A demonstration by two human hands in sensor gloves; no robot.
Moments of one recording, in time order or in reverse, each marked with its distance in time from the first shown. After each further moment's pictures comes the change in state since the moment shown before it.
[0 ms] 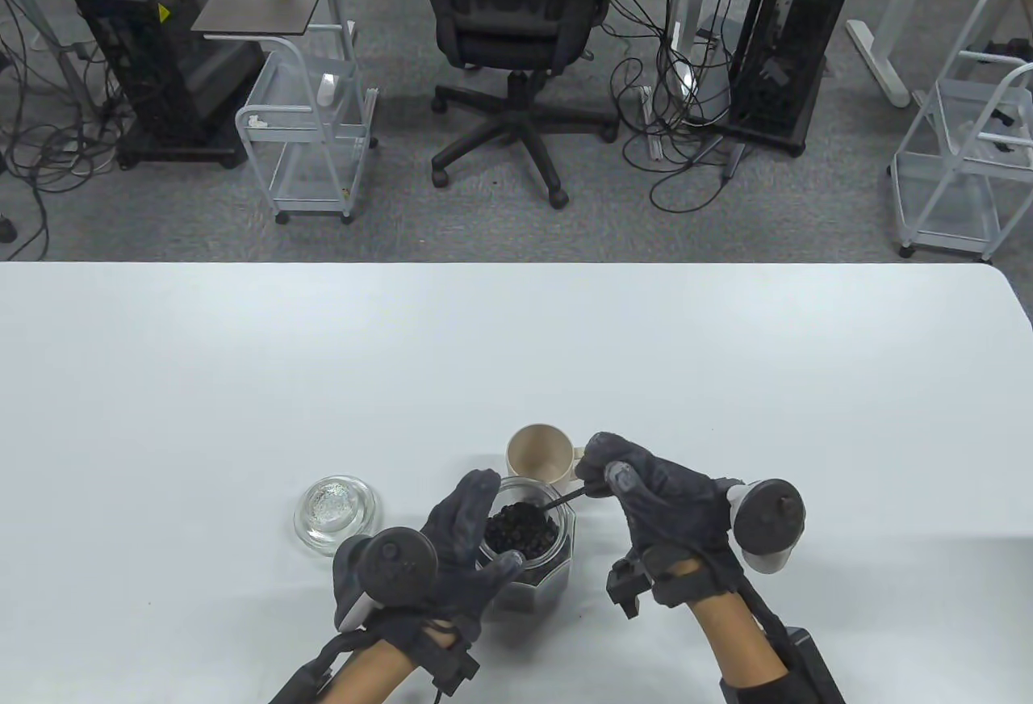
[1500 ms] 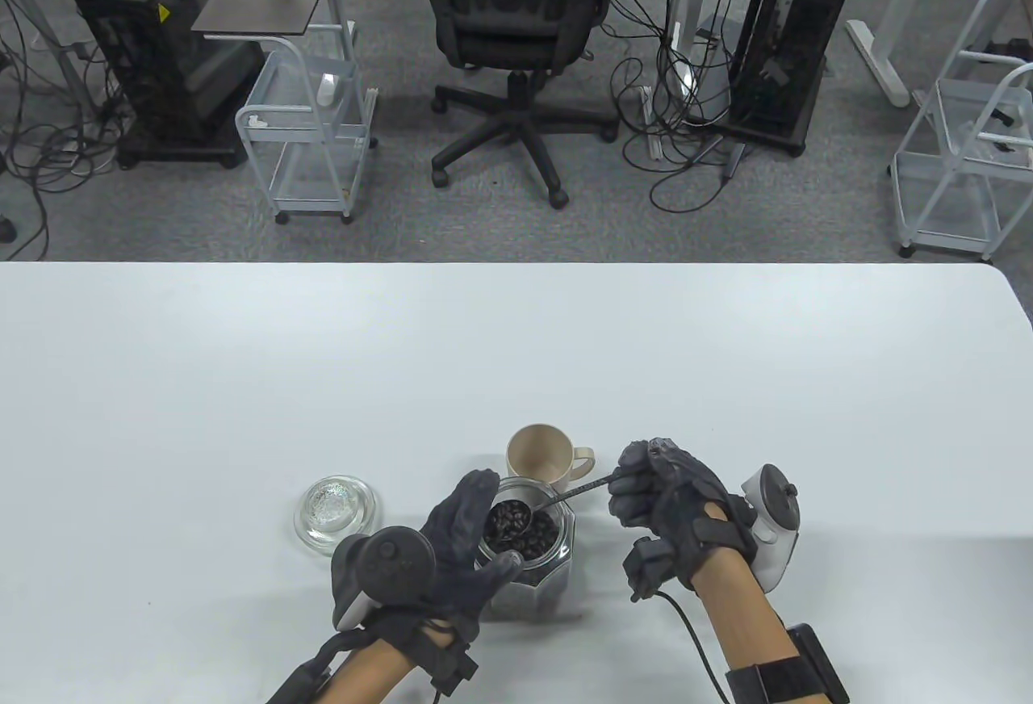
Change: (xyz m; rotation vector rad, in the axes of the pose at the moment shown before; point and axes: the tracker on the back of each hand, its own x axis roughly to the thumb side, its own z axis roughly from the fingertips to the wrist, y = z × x) left_hand -0.002 0.001 0.000 -0.006 -0.003 0.009; right_hand -0.092 -0.013 0.039 -0.245 0.879 -0.628
